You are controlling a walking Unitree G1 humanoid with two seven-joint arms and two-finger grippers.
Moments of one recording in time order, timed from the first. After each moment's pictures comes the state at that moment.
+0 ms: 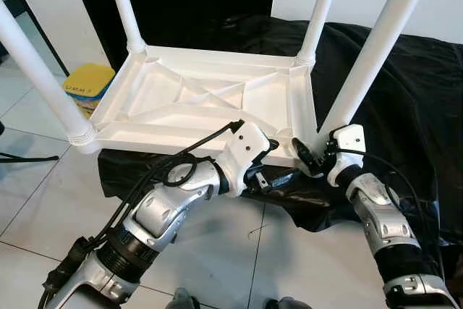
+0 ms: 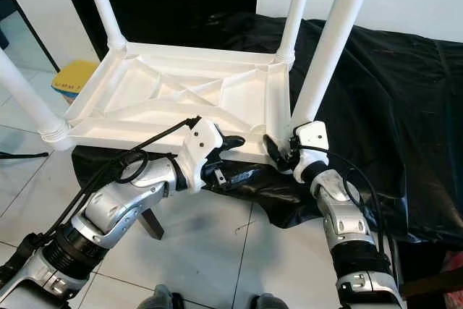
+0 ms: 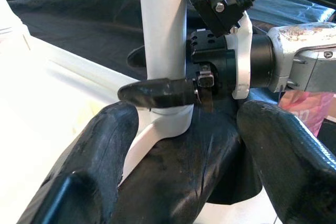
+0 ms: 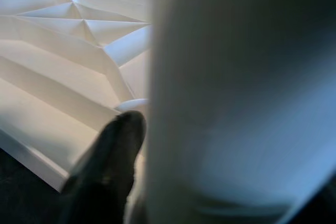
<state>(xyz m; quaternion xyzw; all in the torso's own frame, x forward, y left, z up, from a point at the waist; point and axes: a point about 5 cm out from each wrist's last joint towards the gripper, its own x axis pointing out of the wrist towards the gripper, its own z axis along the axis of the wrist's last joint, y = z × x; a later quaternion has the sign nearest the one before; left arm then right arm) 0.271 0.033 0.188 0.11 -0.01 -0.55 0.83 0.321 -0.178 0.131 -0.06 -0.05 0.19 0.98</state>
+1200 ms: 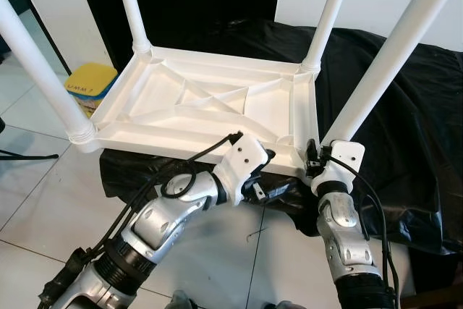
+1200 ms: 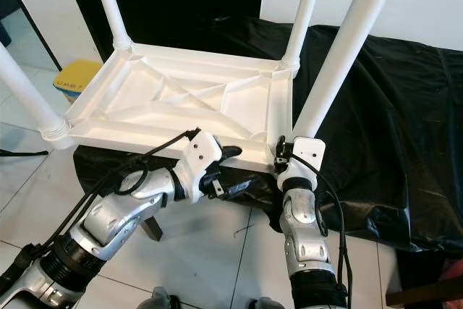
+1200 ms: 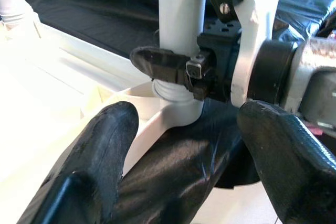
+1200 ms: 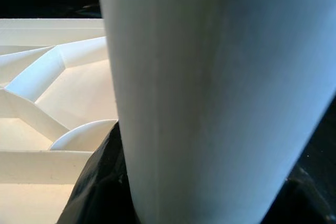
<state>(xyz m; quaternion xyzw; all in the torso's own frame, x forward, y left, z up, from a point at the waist) 0.264 0.038 0.172 0.12 0.00 -0.54 0.83 0.294 -0.149 0.120 0.04 -0.06 -0.09 0.99</state>
